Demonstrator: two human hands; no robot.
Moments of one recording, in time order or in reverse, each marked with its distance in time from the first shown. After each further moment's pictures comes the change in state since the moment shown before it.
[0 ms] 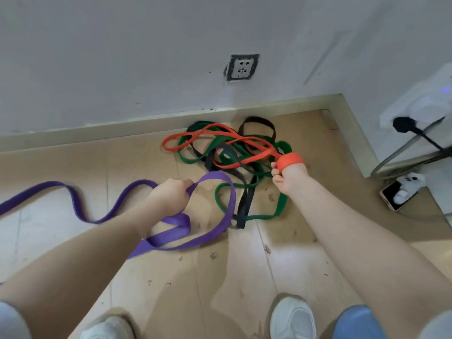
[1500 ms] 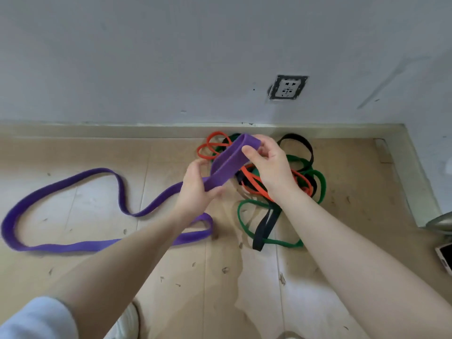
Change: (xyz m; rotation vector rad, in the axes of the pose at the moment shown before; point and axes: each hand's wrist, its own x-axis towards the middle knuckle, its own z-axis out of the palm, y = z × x) left_hand -0.010 0.020 -0.009 -0.772 0.492 -0.157; right_hand -0.047 0.001 0.074 -0.501 -0.654 -0.809
